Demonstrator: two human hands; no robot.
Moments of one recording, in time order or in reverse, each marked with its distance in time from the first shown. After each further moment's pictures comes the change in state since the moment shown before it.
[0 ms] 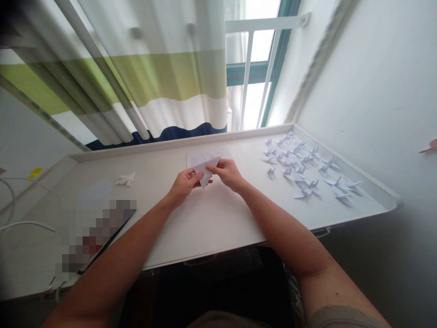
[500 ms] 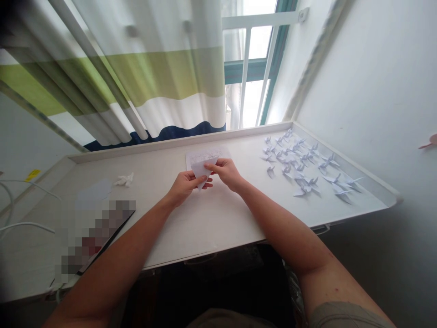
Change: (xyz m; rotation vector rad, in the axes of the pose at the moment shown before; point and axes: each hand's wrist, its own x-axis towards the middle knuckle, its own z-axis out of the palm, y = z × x) left_hand -0.004 0.001 -0.001 0.065 -0.037 -0.059; right_hand -0.003 -0.007 0.004 0.003 0.026 0.052
